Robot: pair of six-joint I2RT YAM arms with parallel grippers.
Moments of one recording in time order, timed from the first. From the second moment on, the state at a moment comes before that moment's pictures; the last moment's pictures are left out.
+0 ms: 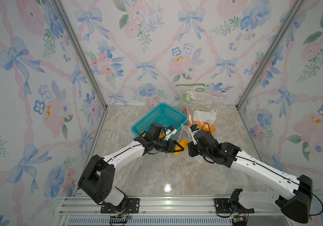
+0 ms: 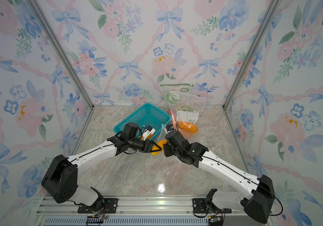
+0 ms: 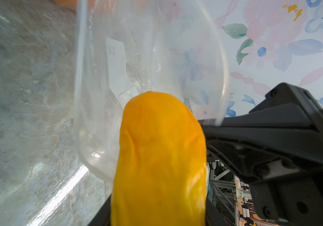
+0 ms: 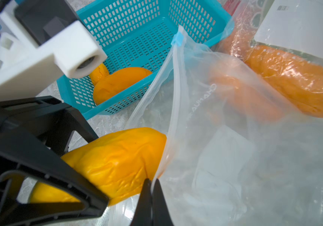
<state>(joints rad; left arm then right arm) -0.59 1.50 0.97 -0.18 0.85 -0.61 0.87 1.22 1.07 -0.63 0.23 0.41</state>
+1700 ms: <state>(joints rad) -0.46 1.69 1.22 -0.29 0.17 -0.14 0.87 1.15 0.98 -0.53 0.22 0.51</state>
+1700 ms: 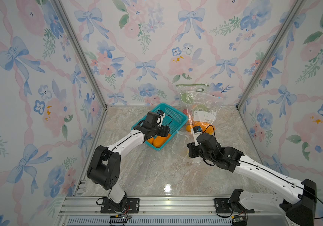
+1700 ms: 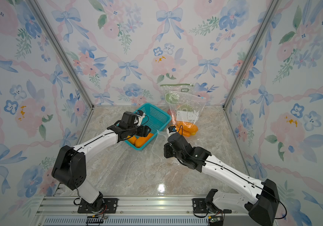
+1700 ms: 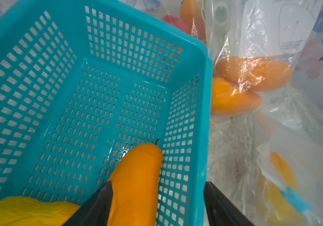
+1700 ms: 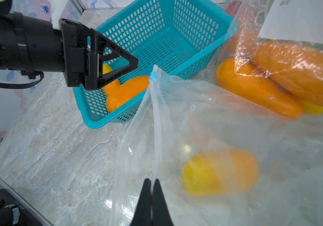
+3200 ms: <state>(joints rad) -0.39 2.13 1.62 -0.65 0.06 0.19 0.83 1.17 0.97 -0.50 0.22 0.54</state>
